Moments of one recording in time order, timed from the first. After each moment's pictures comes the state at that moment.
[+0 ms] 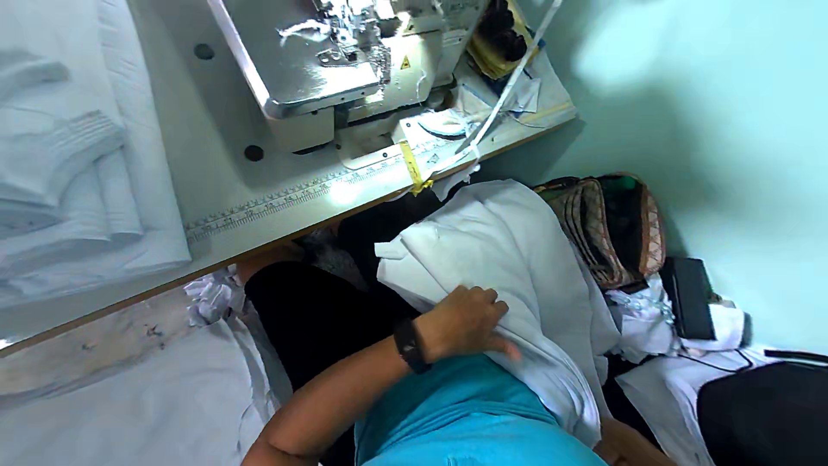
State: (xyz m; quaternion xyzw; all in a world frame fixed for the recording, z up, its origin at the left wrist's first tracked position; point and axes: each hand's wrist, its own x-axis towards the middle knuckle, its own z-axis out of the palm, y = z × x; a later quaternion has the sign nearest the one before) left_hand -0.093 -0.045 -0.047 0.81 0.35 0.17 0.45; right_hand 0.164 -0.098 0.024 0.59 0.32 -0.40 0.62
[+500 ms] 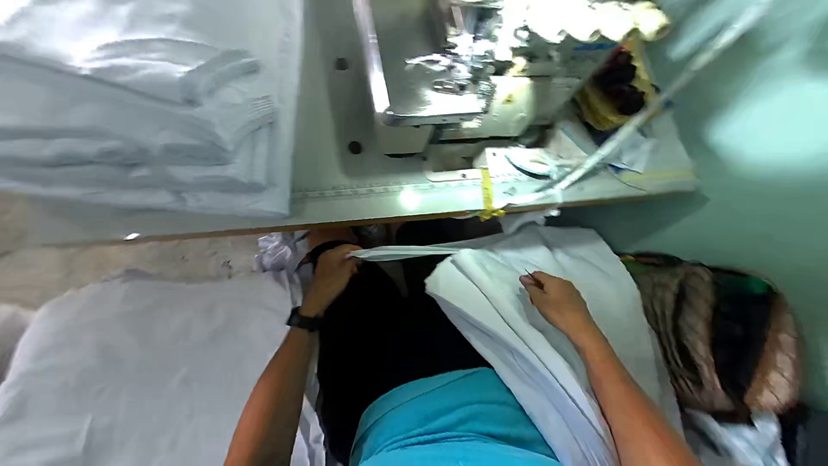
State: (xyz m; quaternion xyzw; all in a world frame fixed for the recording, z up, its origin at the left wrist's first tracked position) left_hand -0.273 -0.125 -0.124 0.32 0.77 0.36 0.41; right_hand 0.052 0.077 -0.067 0.55 0.76 -0.29 0.17
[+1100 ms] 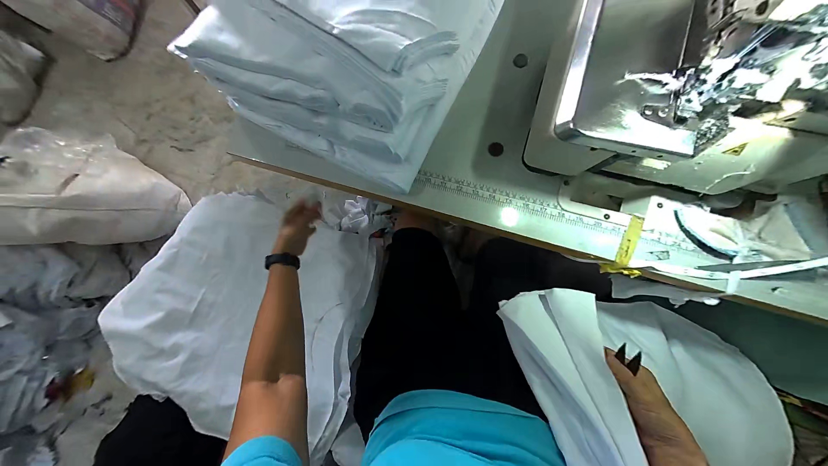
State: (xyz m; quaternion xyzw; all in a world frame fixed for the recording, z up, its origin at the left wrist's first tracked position) left_hand -0.401 -0.266 -0.130 -0.05 0.82 0.52 0.24; right_hand 0.047 0.046 -0.067 0.51 0.55 -0.66 -0.06
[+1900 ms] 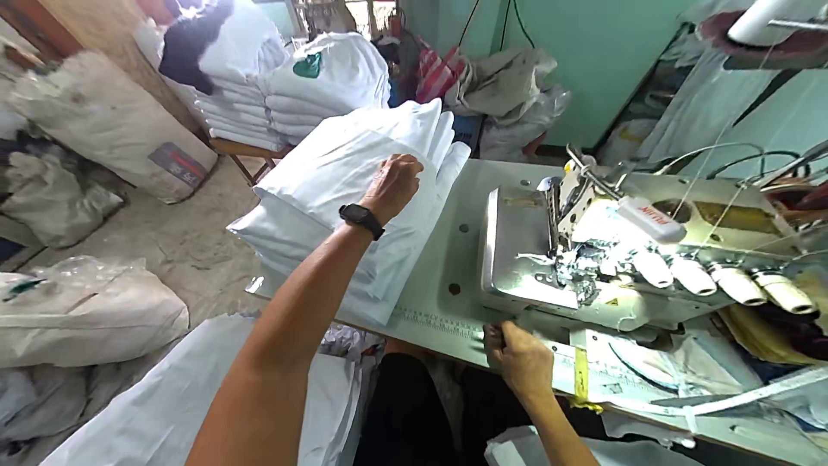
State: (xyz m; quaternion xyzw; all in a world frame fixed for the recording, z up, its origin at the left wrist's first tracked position) left_hand -0.484 0.033 0.087 0.52 0.83 0.18 -0.02; right_hand -0.171 0.104 -0.107 0.25 0.91 -0.06 -0.32
